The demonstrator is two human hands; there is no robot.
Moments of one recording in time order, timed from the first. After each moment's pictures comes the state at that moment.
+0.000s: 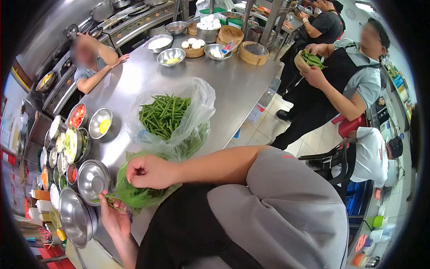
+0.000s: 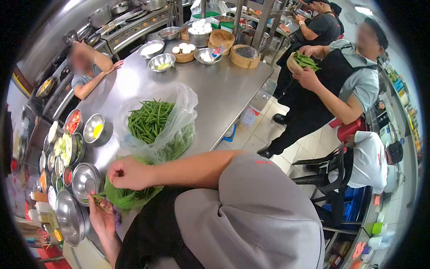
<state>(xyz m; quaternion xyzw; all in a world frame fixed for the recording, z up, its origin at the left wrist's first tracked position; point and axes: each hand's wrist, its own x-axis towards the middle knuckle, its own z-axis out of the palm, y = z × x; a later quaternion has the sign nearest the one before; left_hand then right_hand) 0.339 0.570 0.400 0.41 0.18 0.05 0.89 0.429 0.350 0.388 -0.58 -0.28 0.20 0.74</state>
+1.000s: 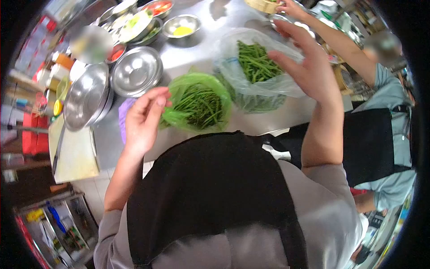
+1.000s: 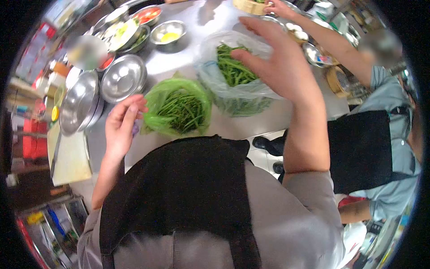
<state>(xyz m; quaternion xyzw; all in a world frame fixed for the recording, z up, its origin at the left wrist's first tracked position) 0.319 0.557 0.412 0.77 0.07 0.11 0.62 0.490 0.251 0.511 -0.84 -0.40 -0.21 0.30</state>
